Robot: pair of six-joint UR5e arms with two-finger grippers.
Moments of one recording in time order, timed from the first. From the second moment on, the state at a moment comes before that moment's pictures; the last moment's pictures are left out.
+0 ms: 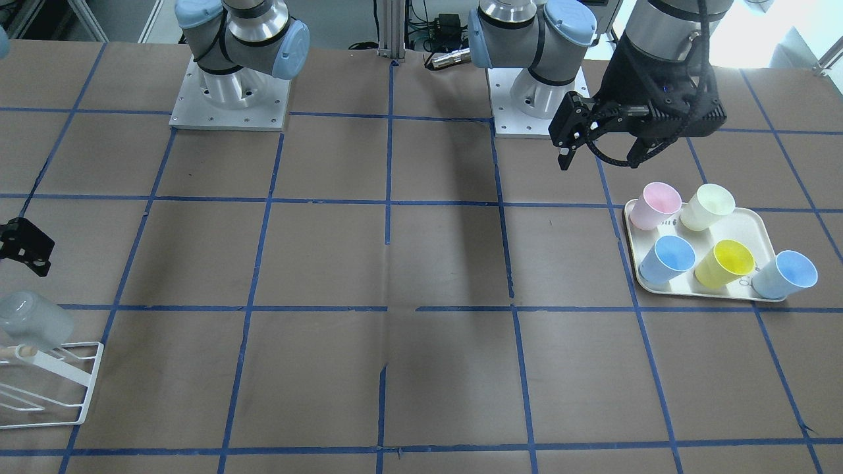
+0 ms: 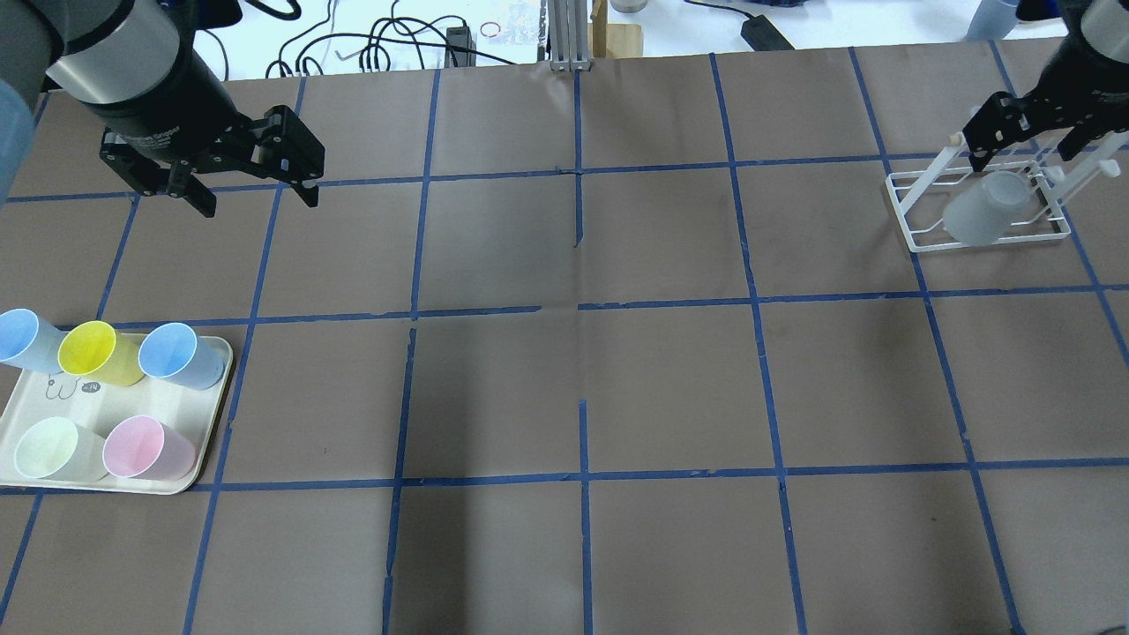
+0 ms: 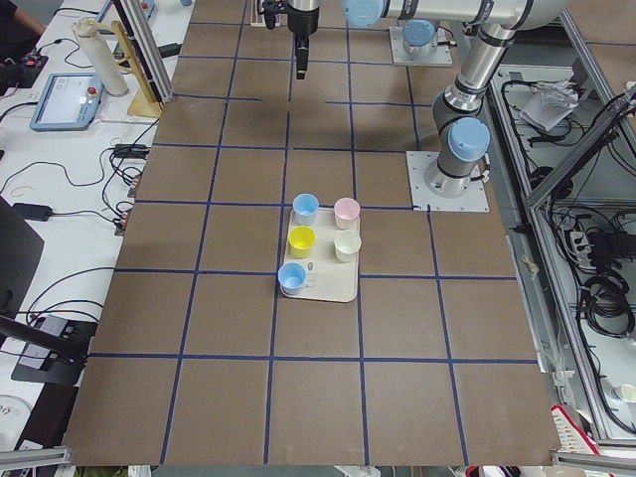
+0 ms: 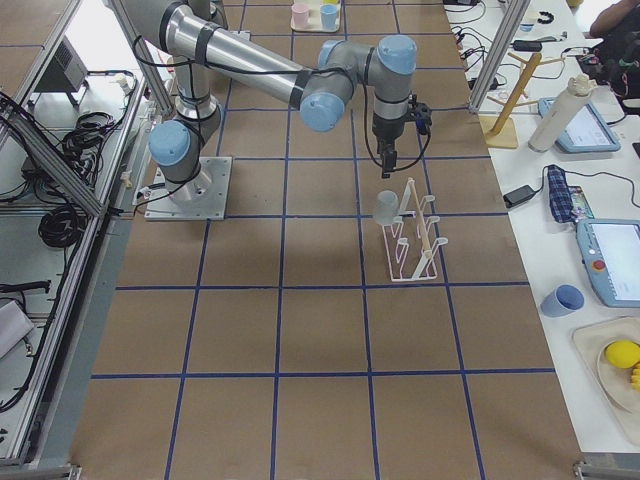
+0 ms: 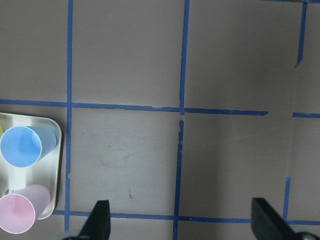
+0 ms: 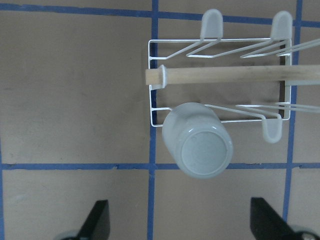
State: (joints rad) left arm -1.52 -1.52 -1.57 -1.54 1.57 -0.01; right arm 1.16 -1.35 1.58 -1.90 -1.63 -0.45
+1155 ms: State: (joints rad) left arm -1.52 -1.52 -1.57 -1.54 1.57 0.00; right arm 1.13 -1.20 1.60 -2.01 -1.62 -0.49
